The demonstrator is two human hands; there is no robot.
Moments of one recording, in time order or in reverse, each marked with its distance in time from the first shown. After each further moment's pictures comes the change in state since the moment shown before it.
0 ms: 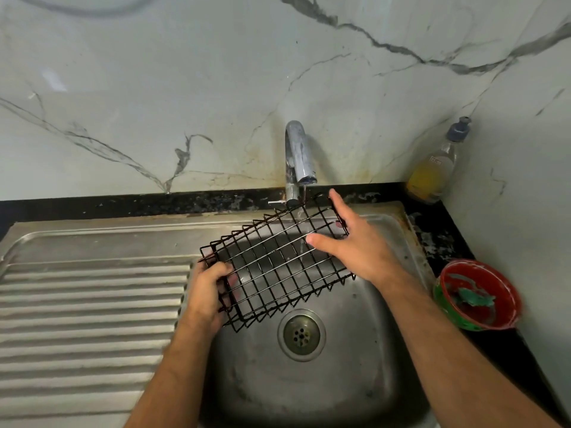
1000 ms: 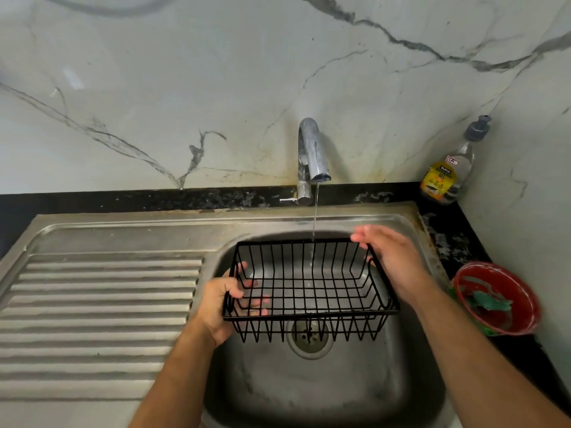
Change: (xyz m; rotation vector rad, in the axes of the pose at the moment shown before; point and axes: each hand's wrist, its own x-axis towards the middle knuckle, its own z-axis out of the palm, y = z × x) left_hand 0.001 -0.011 -0.016 -0.084 -0.315 -0.250; right_hand 0.010 0.065 -0.005 0.434 0.110 0.075
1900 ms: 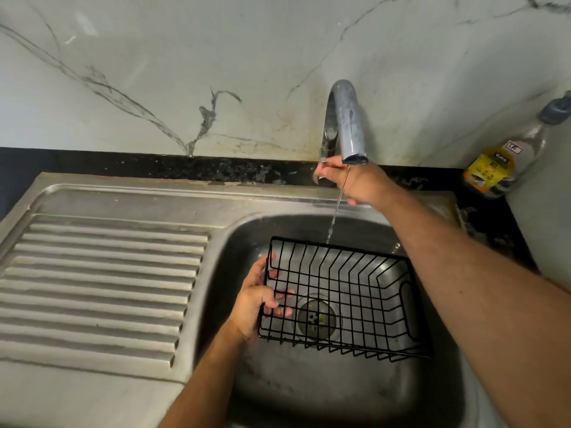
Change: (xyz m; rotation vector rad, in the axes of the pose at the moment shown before) left_hand 0.017 -0.051 0.010 0.071 0.010 0.052; right_hand 0.141 -0.045 0.073 -0.577 -0.295 -0.148
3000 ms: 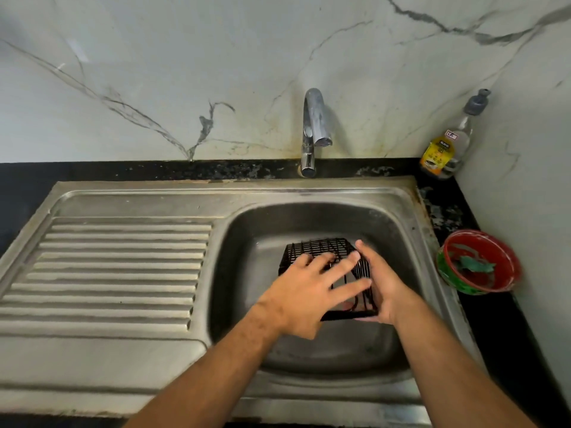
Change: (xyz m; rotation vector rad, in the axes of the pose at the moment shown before) left_hand -0.068 -0.004 0.070 2.155 -0.503 1.161; right_hand -0.222 0.057 0.053 1.028 -0.100 0.785
